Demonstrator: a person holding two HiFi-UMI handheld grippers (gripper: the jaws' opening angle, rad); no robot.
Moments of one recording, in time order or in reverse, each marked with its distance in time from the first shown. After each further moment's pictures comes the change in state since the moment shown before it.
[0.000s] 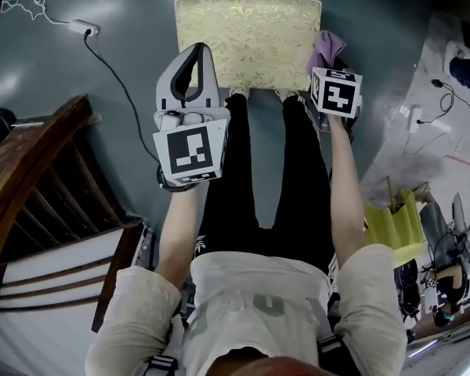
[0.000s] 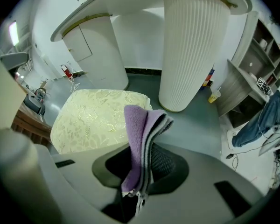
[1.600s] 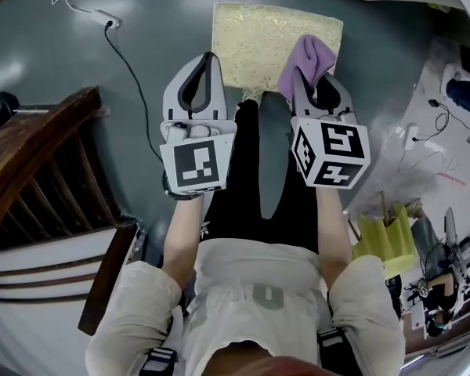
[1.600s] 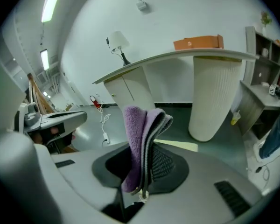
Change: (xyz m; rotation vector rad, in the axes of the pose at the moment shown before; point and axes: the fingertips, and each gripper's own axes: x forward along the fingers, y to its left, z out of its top) left arm -0.069 0.059 0.041 -0.030 -0.073 0.052; right arm -0.183 0.163 0.104 0.004 -0.350 0.252
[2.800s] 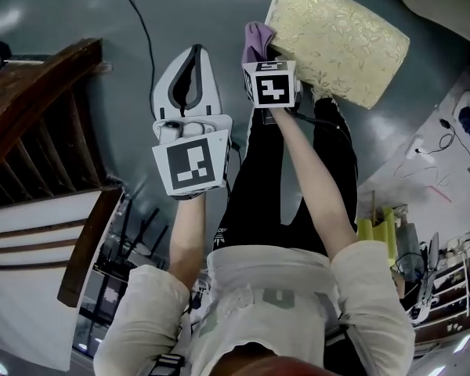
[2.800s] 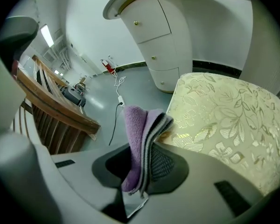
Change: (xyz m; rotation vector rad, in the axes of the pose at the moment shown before) left arm -0.037 0.132 -0.105 -0.108 0.113 0.220; right arm 0.224 0.159 -0.180 -0.121 0.399 0.182
